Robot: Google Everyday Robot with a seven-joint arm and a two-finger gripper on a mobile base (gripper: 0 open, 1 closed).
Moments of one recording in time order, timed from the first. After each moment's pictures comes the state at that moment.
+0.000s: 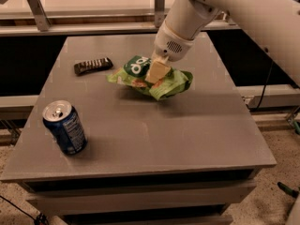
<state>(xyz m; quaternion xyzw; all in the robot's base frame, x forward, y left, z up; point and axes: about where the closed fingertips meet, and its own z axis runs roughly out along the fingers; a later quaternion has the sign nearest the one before) 0.584 -0.011 0.887 -0.65 0.73 0.14 0.17</state>
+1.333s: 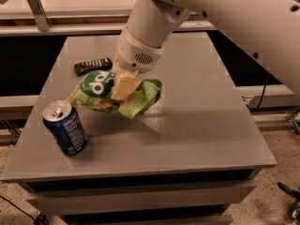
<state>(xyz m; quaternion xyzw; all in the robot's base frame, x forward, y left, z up) 0.496 0.075 0.908 -0.76 0.60 0.16 0.17</state>
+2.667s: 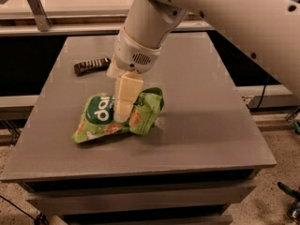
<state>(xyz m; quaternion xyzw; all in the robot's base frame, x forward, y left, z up) 0.495 0.078 0.908 -0.76 0.60 0.16 0.18</state>
